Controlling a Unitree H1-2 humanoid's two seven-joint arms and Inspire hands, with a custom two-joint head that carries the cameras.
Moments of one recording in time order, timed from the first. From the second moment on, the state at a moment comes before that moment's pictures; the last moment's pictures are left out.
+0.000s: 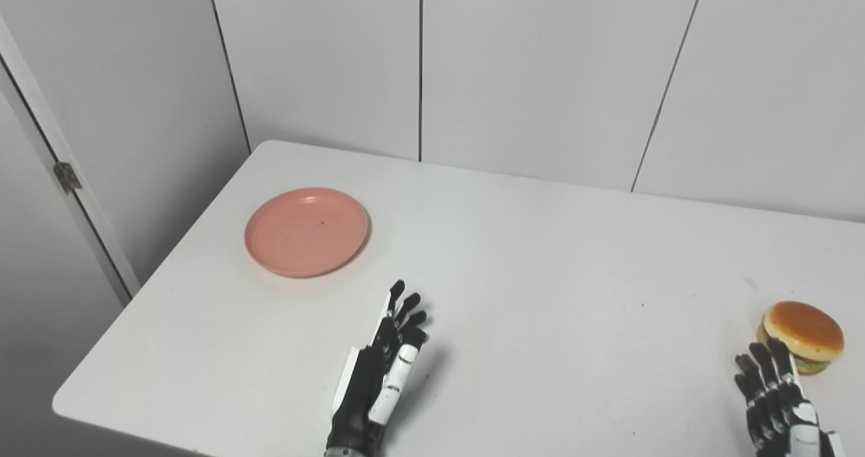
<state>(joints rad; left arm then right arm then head) 0.19 -0.16 0.00 -0.11 0.13 -0.19 -0.08 0.08 -0.15 -0.11 -0.02 0.26 -0.17 0.19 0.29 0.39</state>
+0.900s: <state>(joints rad) 0.18 -0.16 0.00 -0.05 0.13 -0.27 -0.04 0.07 -0.16 -0.11 0.05 0.27 -0.27 0.22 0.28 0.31</state>
